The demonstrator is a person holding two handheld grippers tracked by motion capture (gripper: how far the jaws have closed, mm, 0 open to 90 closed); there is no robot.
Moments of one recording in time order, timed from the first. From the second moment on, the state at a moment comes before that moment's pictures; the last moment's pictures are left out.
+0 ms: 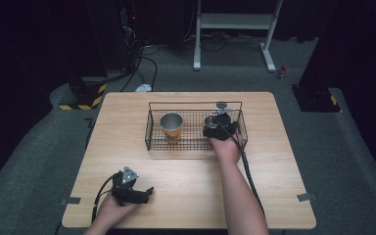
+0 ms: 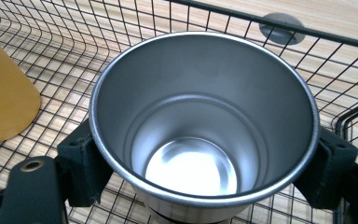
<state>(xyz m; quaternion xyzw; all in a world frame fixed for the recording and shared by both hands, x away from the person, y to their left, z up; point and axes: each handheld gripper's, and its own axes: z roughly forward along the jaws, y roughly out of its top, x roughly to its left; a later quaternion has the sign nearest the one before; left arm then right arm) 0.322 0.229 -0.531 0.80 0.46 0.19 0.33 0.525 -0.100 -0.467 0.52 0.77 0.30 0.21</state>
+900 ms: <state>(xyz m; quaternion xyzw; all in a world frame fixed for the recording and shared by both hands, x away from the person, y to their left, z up) 0.322 0.229 -0.531 0.80 0.46 0.19 0.33 0.525 -0.100 -0.469 0.52 0.77 0.30 0.21</state>
